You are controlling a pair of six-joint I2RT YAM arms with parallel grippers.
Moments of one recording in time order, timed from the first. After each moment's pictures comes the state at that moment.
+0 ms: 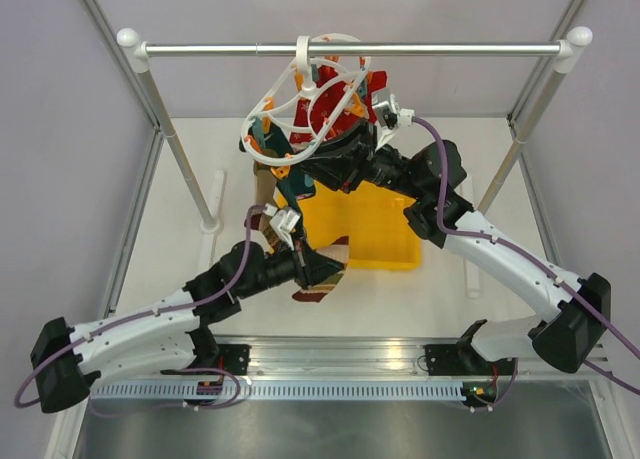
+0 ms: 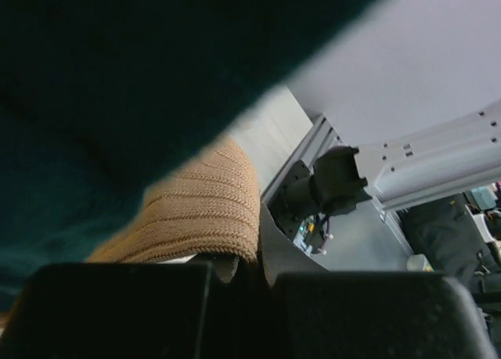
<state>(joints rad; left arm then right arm) -1.02 0.82 0.51 0.20 0.08 -0.75 0.74 1.34 1.24 0.59 -0.60 0.51</state>
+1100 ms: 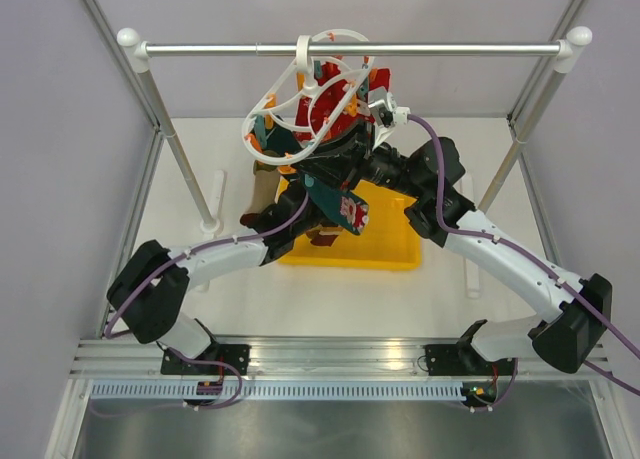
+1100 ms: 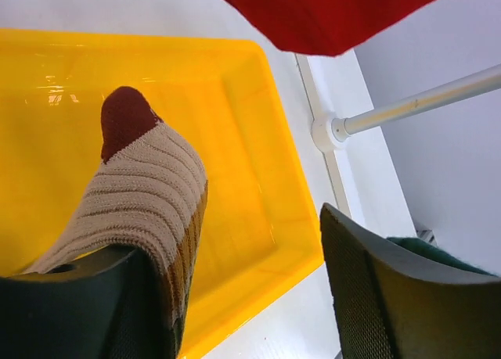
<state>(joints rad) -0.78 1.53 0.90 0.33 -0.01 -0.73 0.74 1.33 1.26 0.51 -0.59 0.48</state>
